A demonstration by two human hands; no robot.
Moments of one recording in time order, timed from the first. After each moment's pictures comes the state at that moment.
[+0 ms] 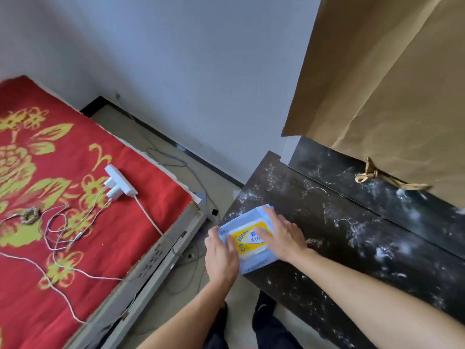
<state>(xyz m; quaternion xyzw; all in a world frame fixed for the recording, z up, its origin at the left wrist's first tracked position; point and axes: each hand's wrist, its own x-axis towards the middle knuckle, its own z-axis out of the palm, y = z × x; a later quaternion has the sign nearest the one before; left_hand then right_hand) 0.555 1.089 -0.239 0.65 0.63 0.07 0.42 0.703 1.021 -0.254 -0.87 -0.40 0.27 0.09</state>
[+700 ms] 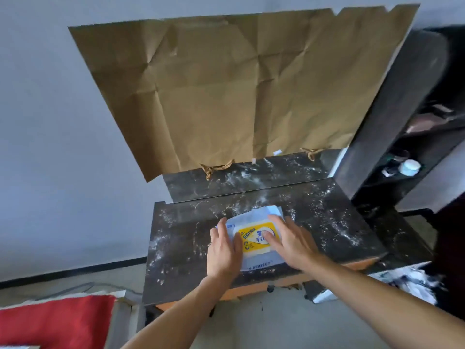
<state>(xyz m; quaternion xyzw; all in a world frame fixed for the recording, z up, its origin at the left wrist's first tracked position) 0.565 0.948 -0.122 0.91 0.12 0.04 0.39 0.605 0.769 -0.123 -0.98 -0.12 0.01 0.17</state>
